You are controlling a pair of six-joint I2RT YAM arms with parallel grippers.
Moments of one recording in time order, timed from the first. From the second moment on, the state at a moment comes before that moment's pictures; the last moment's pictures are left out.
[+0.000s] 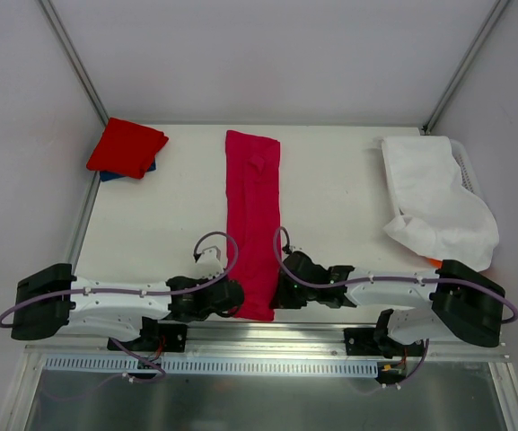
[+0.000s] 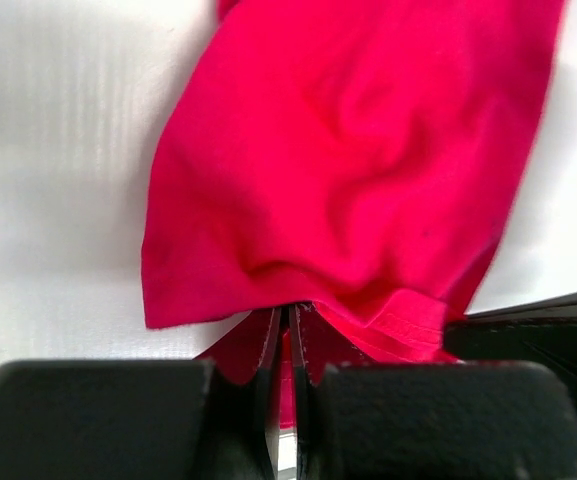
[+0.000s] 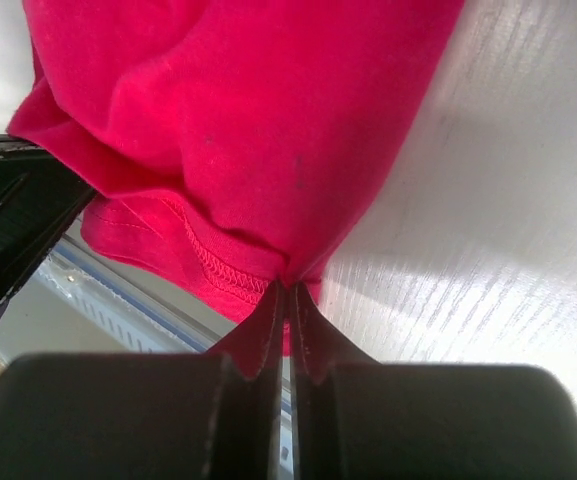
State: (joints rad) left arm -1.34 1.11 0.44 -0.42 -0.54 -1.46; right arm 1.17 1.32 0.53 -0.15 -0.03 1.10
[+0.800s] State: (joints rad) left arm -1.34 0.88 0.58 -0.47 -0.63 -1.18; right arm 1.17 1.05 0.70 -0.49 0.20 1.00
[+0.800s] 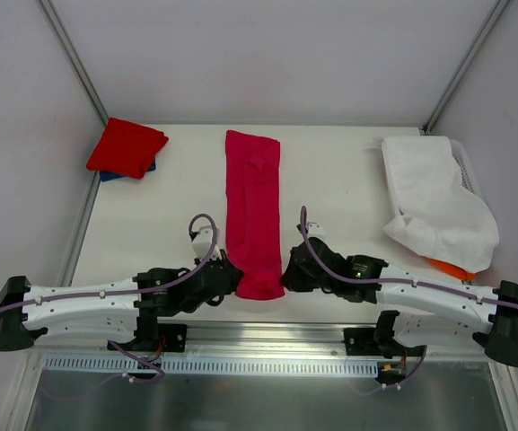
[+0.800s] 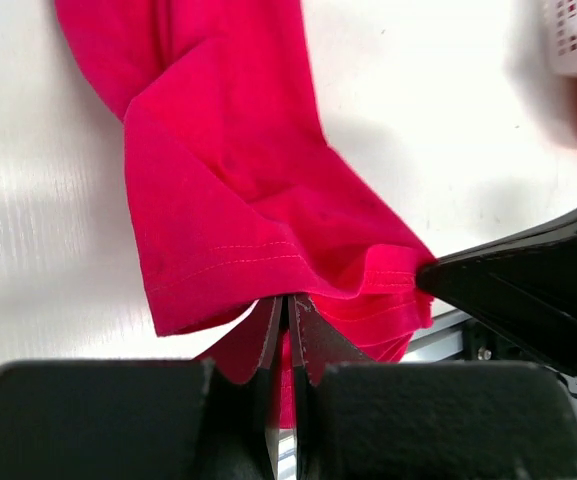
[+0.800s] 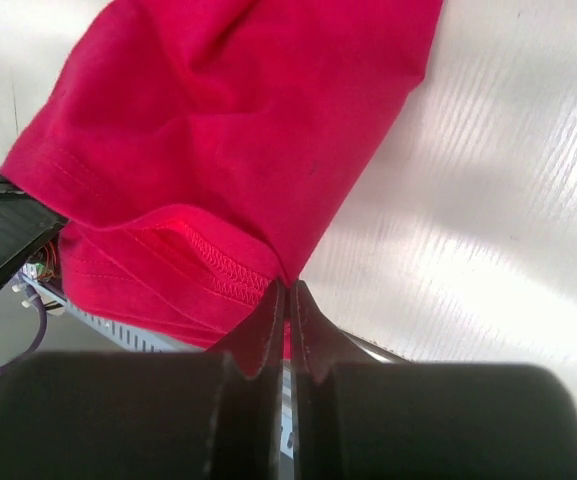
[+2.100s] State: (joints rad) left arm -0.57 1.46 0.98 -0.20 -0.26 -0.73; right arm 0.77 1.72 1.40 -0.57 0.22 0.68
